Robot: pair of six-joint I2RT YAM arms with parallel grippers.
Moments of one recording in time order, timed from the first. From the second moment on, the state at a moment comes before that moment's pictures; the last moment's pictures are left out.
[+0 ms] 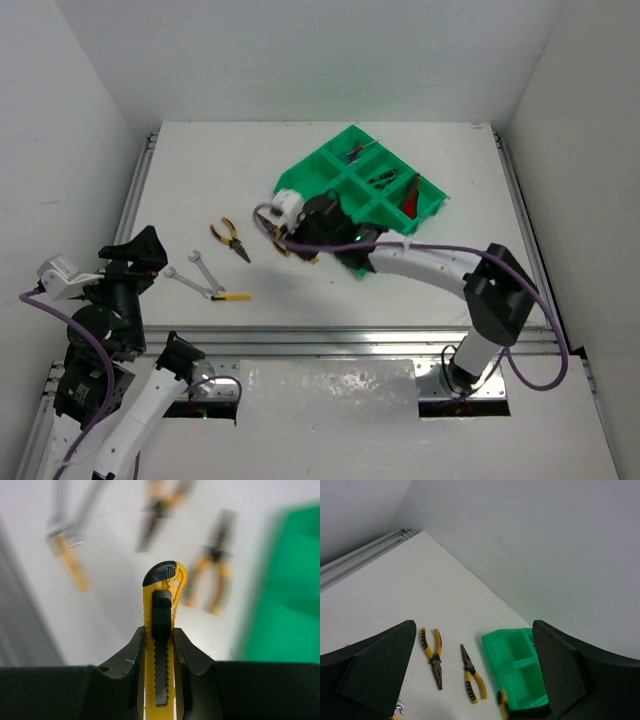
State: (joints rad) left arm -0.38 0.16 0.80 -0.57 -0.77 -0.63; right arm 0.96 1.72 1.16 -0.05 -0.12 -0.15
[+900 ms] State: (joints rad) left arm -0.38 0.28 0.80 -0.58 -0.72 -0.63; right arm 0.51 1.66 1.01 -0.21 0.43 0.45
